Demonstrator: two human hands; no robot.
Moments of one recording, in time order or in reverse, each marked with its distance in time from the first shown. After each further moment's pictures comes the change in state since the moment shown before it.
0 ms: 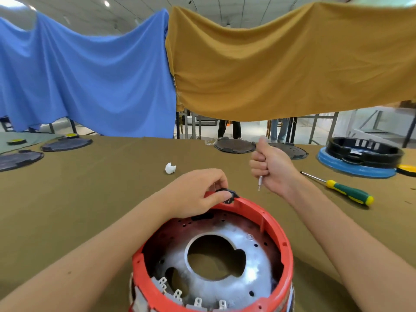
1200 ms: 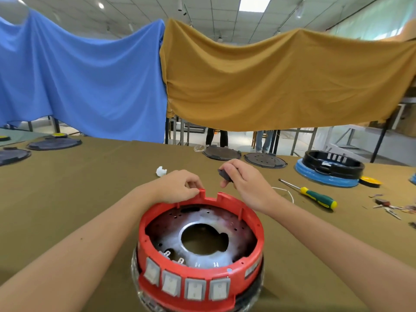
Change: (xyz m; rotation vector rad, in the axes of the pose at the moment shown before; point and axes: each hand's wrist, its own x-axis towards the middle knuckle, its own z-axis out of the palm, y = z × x) left_hand 0.004 -0.018 -0.017 -0.060 -0.144 -0.287; right_hand -0.065 0.007 0.021 -1.109 -0.125 -0.424
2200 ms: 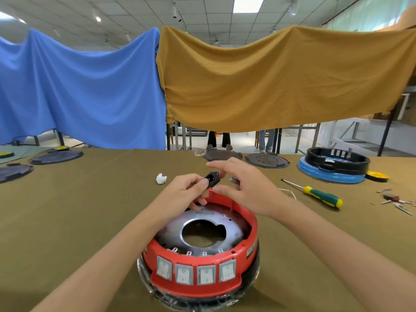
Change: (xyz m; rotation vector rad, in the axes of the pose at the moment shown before) left_hand -0.018 0.031 0.024 -0.695 0.270 0.038; right_hand -0.002 -0.004 -0.017 -0.273 -0.069 -0.330
